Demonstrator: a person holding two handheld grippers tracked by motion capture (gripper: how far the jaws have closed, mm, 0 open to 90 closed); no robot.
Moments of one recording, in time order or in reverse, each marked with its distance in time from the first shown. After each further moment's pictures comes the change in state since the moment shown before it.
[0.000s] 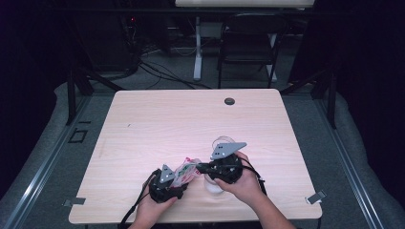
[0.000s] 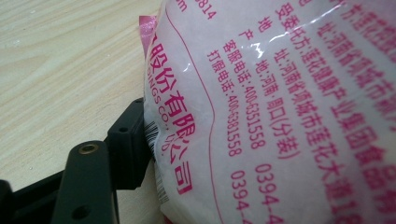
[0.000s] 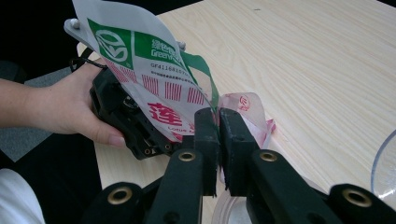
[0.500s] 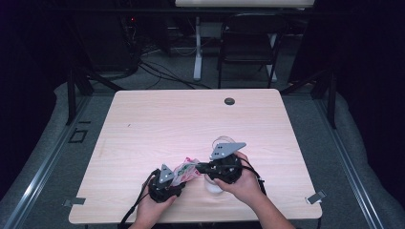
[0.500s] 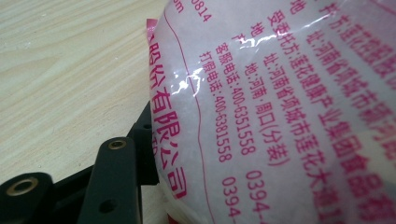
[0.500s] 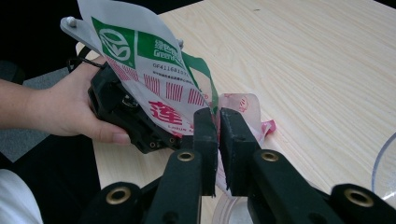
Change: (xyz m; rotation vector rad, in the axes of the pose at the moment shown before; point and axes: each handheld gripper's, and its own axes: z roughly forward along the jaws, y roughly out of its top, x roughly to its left) left arm 0.001 0.000 -0.002 -0.015 0.019 0.000; right arm 0.000 0.000 0.001 -0.002 -0.005 -0.004
